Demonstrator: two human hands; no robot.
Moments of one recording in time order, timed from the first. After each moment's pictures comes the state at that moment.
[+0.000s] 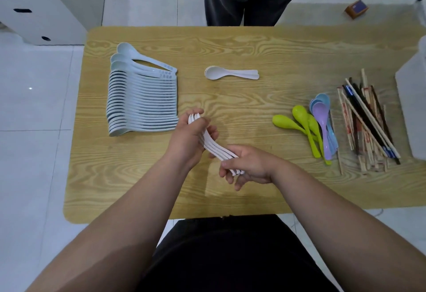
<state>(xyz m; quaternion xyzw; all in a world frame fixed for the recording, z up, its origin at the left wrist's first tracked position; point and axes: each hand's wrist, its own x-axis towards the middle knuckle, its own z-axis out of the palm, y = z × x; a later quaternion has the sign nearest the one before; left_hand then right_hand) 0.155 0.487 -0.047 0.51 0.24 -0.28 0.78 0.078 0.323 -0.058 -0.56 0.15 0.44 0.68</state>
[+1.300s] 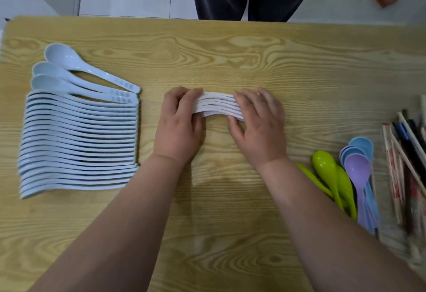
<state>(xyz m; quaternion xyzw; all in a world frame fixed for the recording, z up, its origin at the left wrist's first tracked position) 0.289 0.422 -0.176 0.92 -0.17 0.04 0.35 0.241 0.239 -0.190 -0.97 0.03 -0.16 0.16</state>
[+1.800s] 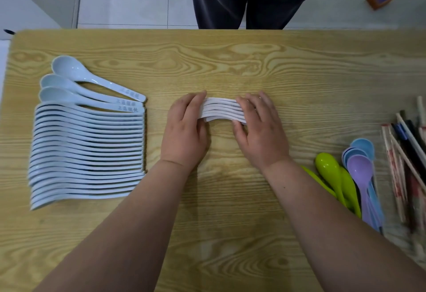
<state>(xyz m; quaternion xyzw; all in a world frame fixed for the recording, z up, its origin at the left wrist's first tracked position) 0.292 0.422 -0.174 0.92 -0.19 0.04 0.35 0.243 0.240 -0.188 -0.97 0.01 -0.14 0.19</state>
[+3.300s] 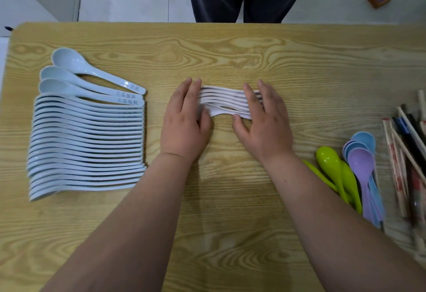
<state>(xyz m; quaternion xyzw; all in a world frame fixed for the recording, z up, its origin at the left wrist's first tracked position) 0.290 0.419 -0.183 0.93 -0.14 0.06 0.35 0.241 0.237 -0.193 -0.98 0.08 -0.11 0.13</state>
